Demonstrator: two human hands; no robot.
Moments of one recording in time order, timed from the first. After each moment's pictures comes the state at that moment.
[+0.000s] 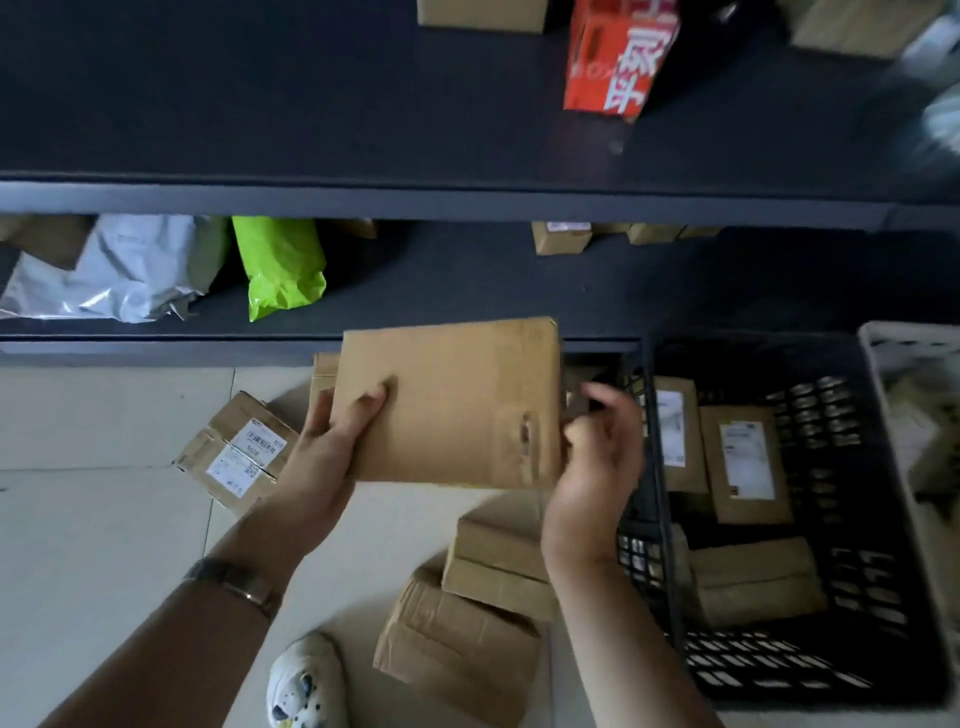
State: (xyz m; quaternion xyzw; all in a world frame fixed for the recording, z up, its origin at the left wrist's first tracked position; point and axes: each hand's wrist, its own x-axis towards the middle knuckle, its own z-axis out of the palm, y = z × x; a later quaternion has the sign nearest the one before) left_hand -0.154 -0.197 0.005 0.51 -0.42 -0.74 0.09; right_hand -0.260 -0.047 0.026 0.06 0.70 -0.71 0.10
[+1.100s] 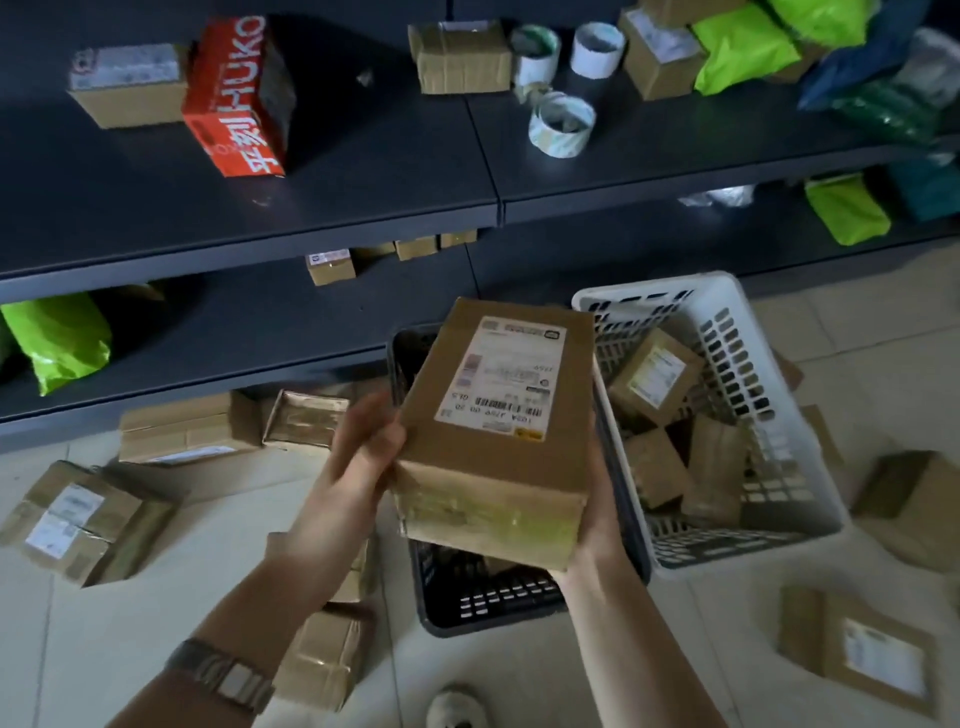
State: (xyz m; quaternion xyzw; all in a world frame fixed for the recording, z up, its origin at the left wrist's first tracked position) left_hand -0.313 0.115 0.119 0.30 -0.58 -0.76 0.02; right_hand -0.408 0.284 0.076 0.23 0.31 -0.83 0.40
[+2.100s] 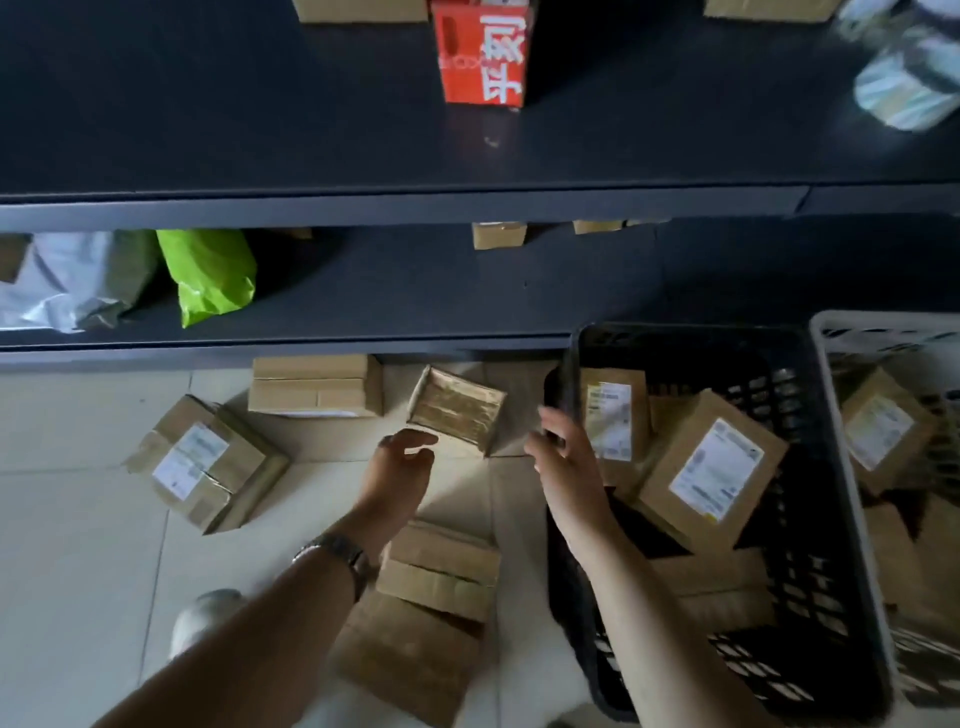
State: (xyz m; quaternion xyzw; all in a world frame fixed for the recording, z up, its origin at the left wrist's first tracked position) left_hand -0.260 -0.084 -0.078 0.53 -0.67 -0.52 -0.06; right_hand -0.369 0.059 -0.062 -0.01 0.78 -0.52 0.35
